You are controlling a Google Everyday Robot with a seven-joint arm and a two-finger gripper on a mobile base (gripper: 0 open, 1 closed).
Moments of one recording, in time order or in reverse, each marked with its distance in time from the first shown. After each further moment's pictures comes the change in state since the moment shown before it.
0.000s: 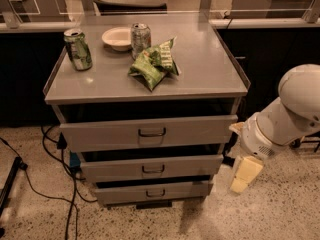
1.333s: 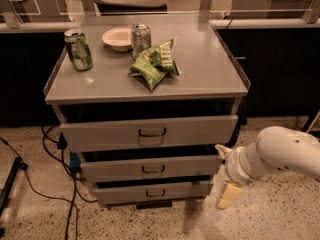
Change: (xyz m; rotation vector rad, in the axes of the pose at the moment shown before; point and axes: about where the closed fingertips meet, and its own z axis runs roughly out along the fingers) arm 0.035 -0.018 0.128 0.118 -0.063 -0.164
